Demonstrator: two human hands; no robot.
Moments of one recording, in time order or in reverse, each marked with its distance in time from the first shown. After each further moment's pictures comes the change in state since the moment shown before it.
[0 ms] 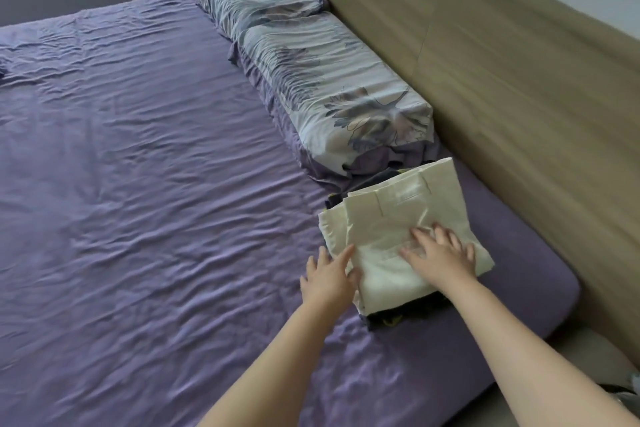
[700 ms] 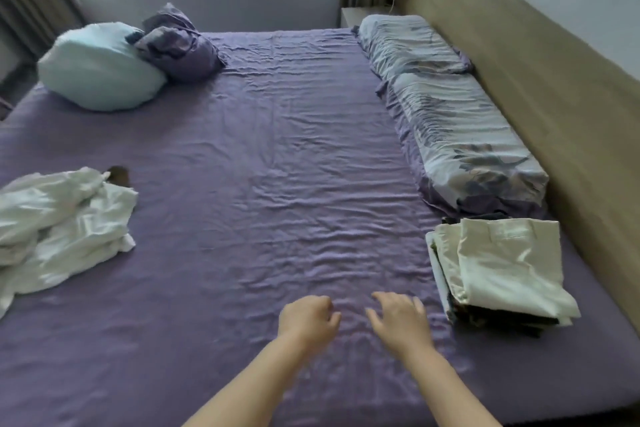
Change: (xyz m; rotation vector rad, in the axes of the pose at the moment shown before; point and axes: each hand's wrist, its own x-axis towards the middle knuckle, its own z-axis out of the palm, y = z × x) left_hand -0.244 -0.186 -0.072 0.110 0.286 -0.149; right_hand -0.245 -0.195 0.041 -0.195 0.002 -0.557
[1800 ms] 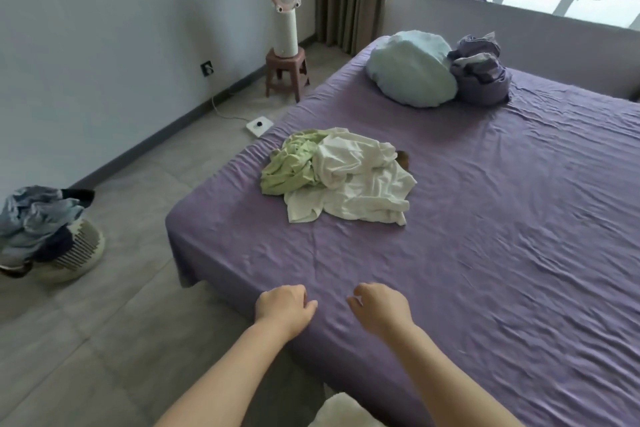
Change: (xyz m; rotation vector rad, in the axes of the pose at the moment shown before) left_hand -0.323 -0.498 -0.082 -0.177 0.165 -0.678; right_hand -0.145 -0.566 0.085 -0.234 -0.177 -0.704
